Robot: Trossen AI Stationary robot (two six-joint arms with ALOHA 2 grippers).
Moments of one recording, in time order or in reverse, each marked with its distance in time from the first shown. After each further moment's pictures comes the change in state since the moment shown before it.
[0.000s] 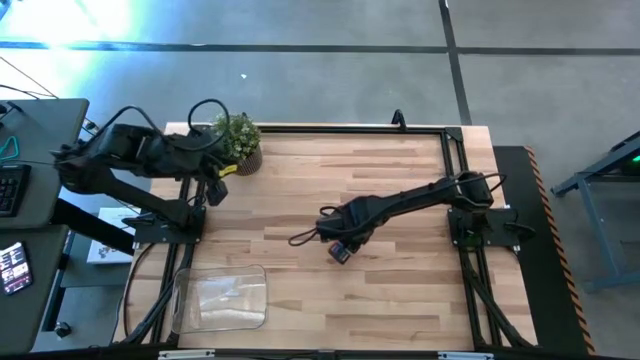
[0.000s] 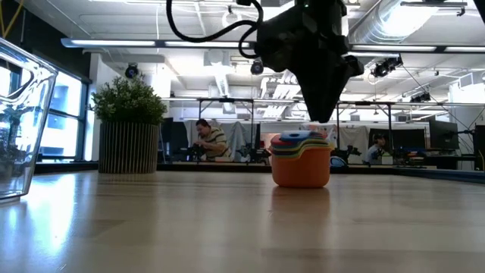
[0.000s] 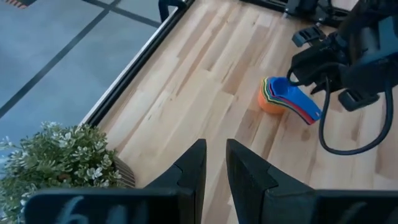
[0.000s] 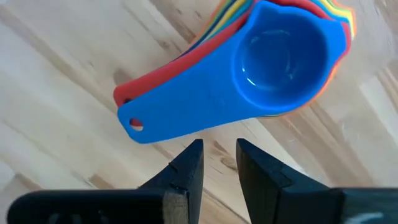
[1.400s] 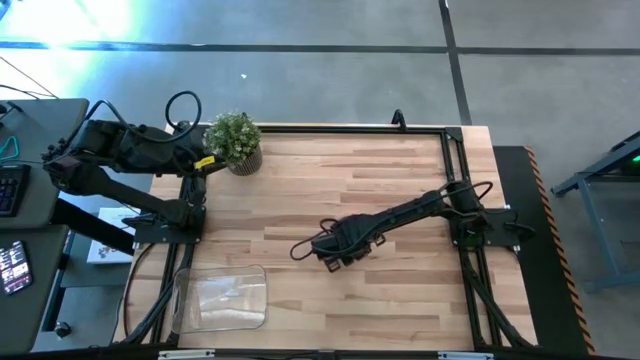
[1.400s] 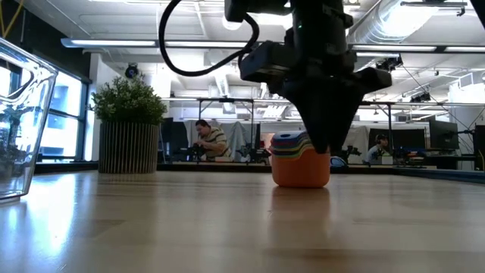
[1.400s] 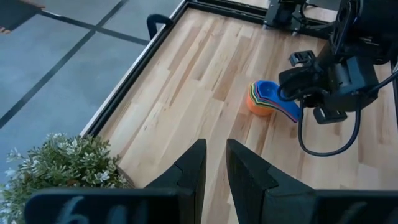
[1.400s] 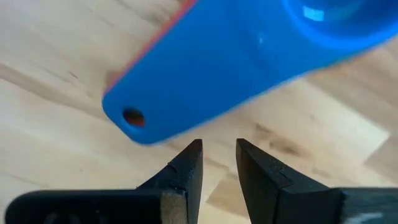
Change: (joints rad) left arm 0.000 -0.098 0.000 -0.004 0.045 0.088; right arm 0.066 0.107 0.000 0.056 -0.052 0.366
